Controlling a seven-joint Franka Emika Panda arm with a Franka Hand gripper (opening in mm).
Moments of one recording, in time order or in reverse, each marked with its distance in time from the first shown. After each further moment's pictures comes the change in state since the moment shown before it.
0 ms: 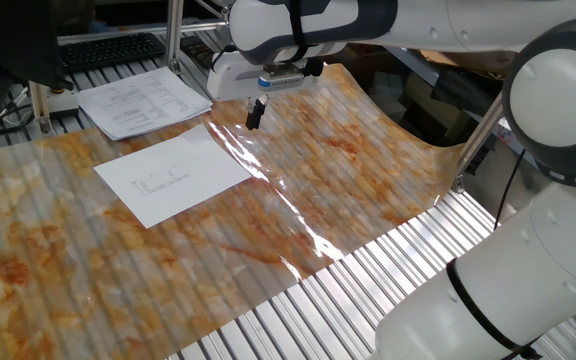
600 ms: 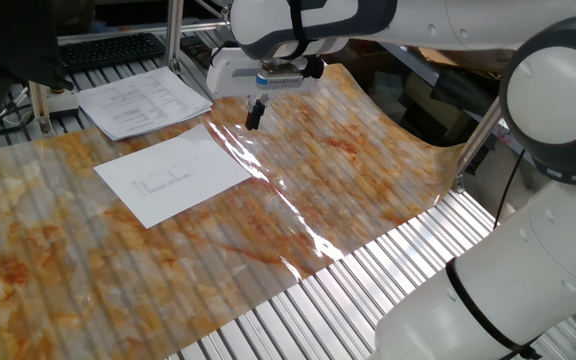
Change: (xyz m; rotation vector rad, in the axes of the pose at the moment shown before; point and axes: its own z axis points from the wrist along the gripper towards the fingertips) arm 0.000 0.000 0.000 -0.033 0.017 0.109
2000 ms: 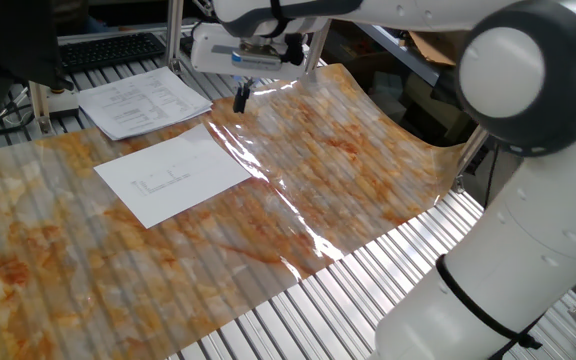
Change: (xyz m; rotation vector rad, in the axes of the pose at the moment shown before) arm -0.051 0.009 -0.005 0.008 0.003 0.242
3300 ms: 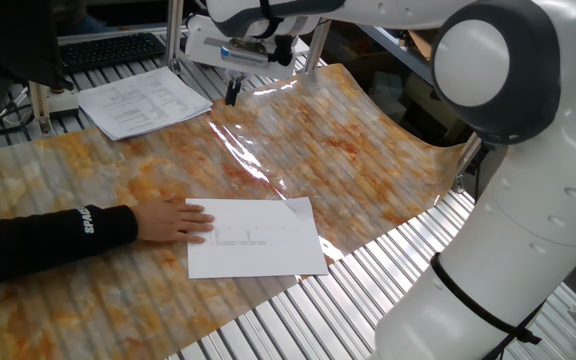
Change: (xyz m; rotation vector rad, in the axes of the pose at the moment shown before) arm -0.031 0.007 0.009 -0.039 -0.052 0.127
